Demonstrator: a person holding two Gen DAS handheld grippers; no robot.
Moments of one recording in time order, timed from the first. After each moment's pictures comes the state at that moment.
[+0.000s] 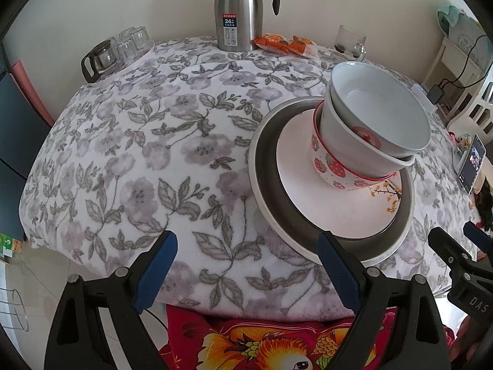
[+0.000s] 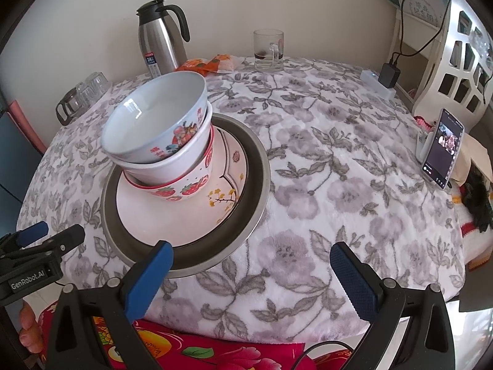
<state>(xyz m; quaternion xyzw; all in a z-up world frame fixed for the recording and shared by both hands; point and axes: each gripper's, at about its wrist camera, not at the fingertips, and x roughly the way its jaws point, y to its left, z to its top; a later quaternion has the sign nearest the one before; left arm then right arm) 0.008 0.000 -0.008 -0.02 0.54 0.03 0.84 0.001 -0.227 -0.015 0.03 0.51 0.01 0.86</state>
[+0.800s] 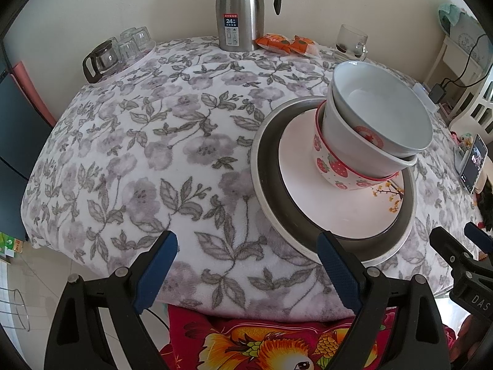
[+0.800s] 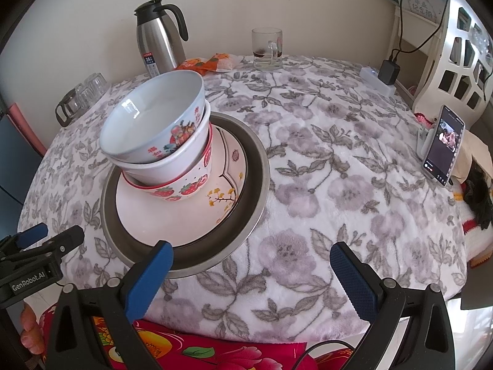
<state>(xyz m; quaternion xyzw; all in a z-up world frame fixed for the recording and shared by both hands) 0.008 0.000 -0.008 -0.02 0.54 0.03 0.84 0.002 -0.229 -0.017 0.04 0.51 0.01 0.86</state>
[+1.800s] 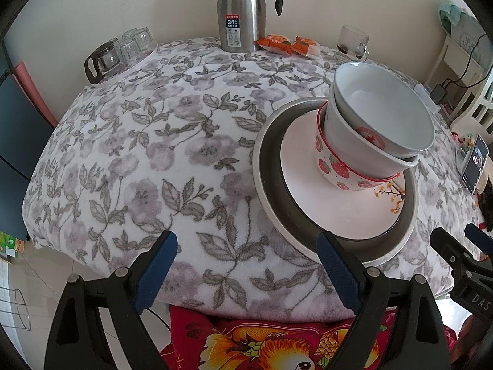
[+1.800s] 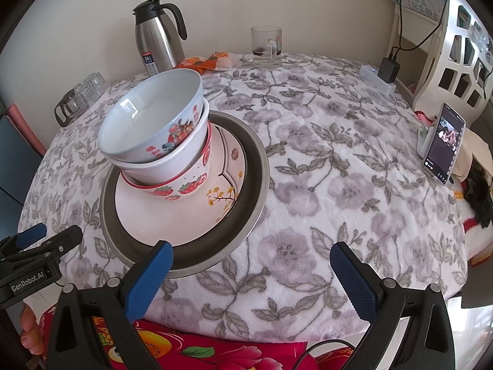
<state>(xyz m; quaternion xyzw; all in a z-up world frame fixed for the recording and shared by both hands) 0.008 0.000 -0.008 -0.02 0.54 0.03 0.84 0.002 -0.229 -0.018 0.04 0.52 0.01 0.86</state>
